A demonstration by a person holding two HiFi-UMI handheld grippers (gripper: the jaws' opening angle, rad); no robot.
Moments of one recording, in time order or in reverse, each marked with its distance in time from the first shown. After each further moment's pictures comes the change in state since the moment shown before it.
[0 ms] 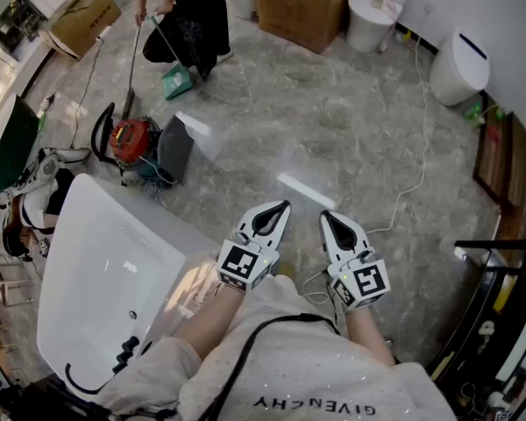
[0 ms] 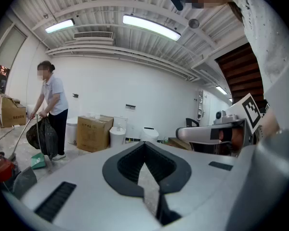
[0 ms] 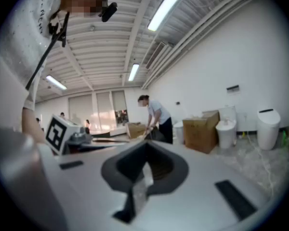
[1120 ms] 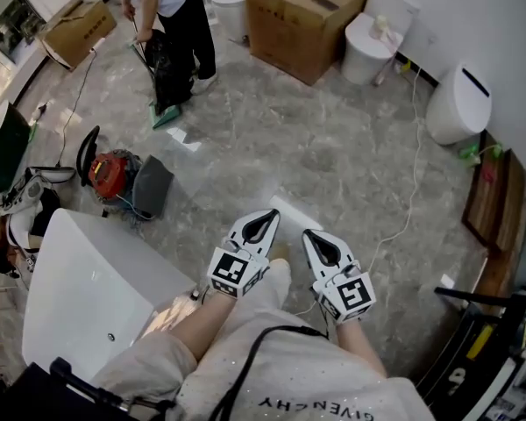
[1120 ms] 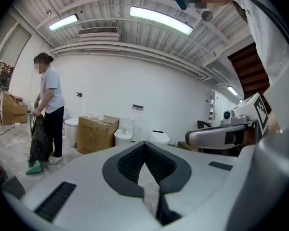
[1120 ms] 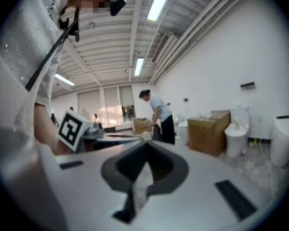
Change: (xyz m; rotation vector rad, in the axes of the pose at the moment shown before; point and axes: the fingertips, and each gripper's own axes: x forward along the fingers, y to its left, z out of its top) left arm 0.188 0.071 0.018 -0.041 -0.014 0.065; right arm 0.098 -0.149 0.034 -0.065 0.072 0.134
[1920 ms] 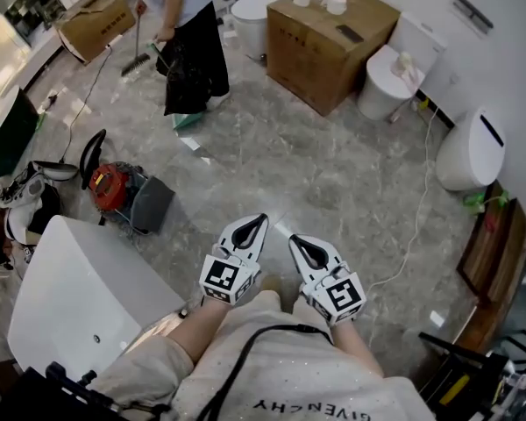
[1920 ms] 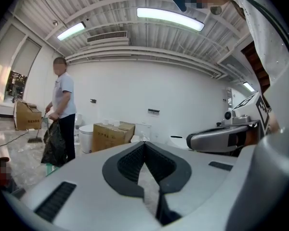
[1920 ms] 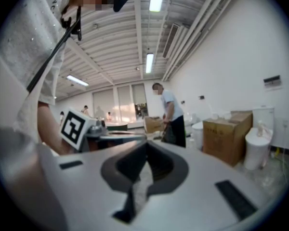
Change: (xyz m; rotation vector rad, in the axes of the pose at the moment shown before) left arm 0.079 0.105 0.042 0.005 -0.046 0.183; right arm 0.117 -0.071 0.039 -0.055 0.025 0.204
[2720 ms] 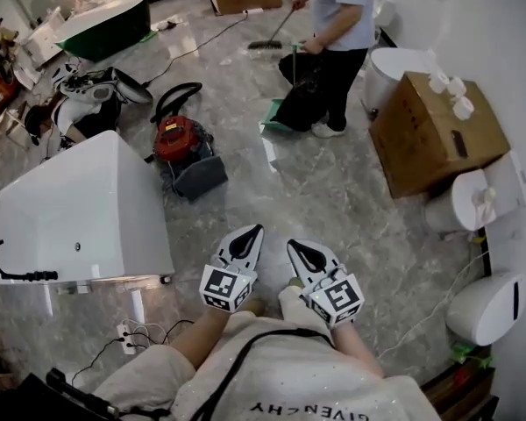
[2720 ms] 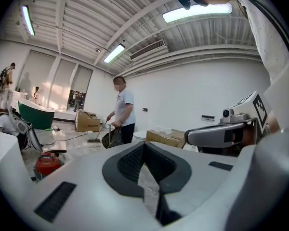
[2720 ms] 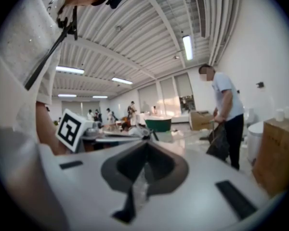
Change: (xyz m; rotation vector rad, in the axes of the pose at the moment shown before) left arm -0.055 0.131 0.012 -0.098 -0.096 0.644; right arm 0.144 0.020 0.031 -0.120 0.107 0.610
